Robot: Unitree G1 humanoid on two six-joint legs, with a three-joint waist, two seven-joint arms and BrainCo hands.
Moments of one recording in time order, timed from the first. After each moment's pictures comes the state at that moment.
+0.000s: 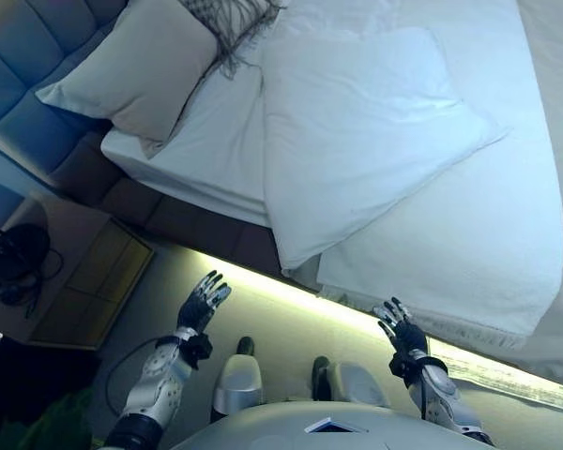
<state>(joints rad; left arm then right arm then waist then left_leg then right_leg) 0.23 0.33 -0.26 0.34 -0.70 -0.10 -0.12 0.30 -0.36 0.20 0.41 0.72 -0.10 -0.05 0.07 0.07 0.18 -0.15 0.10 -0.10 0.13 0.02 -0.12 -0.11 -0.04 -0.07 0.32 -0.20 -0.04</state>
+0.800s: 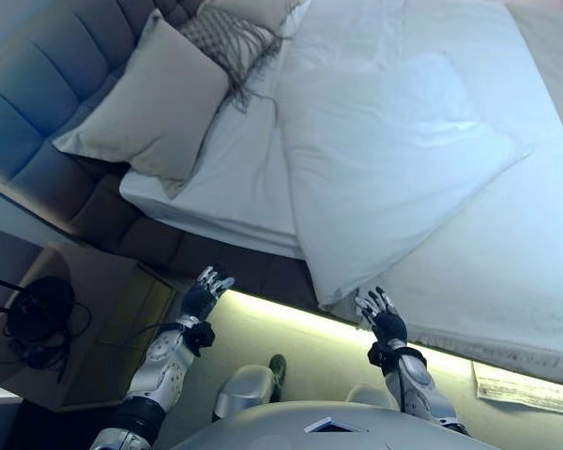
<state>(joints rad) 0.15 0.37 -0.29 0.37 -0.68 -0.10 -0.10 0.29 -0.26 0.33 0.35 0.68 -0.13 -0.18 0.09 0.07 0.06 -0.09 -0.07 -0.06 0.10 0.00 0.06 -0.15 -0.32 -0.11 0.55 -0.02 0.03</state>
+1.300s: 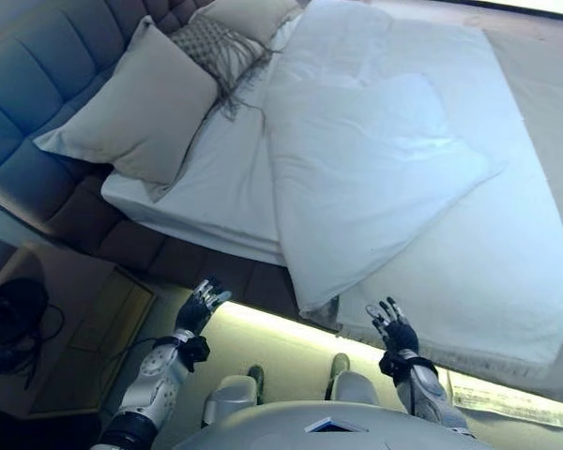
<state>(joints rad) 0.23 0.37 -0.28 0.36 -0.69 -0.10 -0.10 0.31 -0.32 0.23 0.39 0.70 -0.13 -0.11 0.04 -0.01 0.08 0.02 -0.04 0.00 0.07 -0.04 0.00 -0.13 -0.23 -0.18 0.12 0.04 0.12</state>
